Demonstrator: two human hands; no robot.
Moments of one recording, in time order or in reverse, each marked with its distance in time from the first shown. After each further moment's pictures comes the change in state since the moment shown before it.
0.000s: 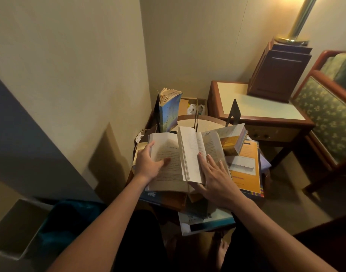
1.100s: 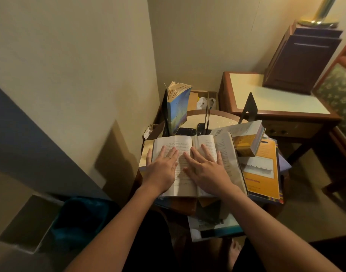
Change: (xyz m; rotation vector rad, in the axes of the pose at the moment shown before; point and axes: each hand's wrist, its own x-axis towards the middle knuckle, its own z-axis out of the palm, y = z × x) left_hand 0.004 -0.017 0.016 0.795 -0.181 0.395; right_hand 0.073 -0.005 0.032 -0.157 -0.033 -0.017
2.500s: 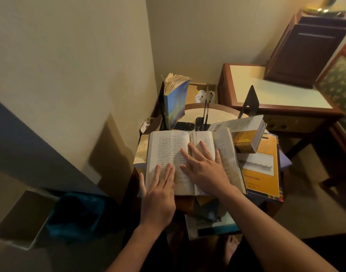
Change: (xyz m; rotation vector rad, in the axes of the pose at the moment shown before) left_hand -0.075 0.024 0.045 -0.095 0.079 -0.136; right_hand 0.000 0.002 0.009 0.037 0.018 0.001
